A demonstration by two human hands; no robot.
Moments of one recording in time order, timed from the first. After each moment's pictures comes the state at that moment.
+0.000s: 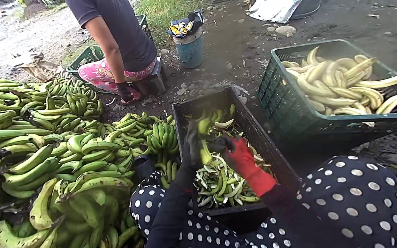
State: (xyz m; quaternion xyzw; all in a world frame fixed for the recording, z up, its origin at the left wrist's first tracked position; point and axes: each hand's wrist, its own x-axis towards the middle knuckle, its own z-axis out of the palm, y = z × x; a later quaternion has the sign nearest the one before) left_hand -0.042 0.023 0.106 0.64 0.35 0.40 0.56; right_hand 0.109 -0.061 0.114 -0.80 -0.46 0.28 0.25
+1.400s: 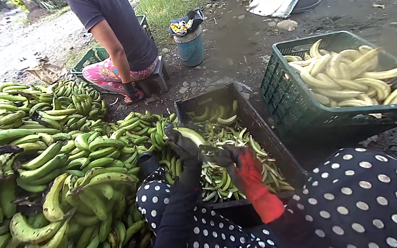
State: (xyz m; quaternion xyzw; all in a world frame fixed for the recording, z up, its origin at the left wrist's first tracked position) left_hand -0.033 0.007 0.127 0.46 0.48 0.64 0.37; right_hand 0.065 -0.118 0.103 -0.81 -0.46 0.21 0.30
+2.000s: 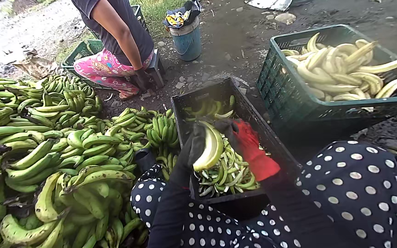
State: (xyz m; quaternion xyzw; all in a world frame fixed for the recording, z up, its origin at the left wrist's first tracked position) left_hand -0.070 0.009 0.125 0.65 0.24 0.30 0.65; right_hand 0.110 -0.063 0.136 -0.81 -0.46 0.24 0.27
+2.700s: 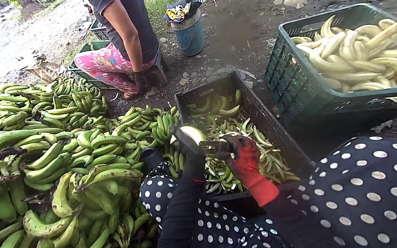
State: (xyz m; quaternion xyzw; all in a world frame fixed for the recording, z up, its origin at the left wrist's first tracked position) left_hand -0.036 0.009 0.104 0.31 0.55 0.56 0.54; right_hand 0.063 -0.105 0.065 -0.79 -0.48 0.12 0.37
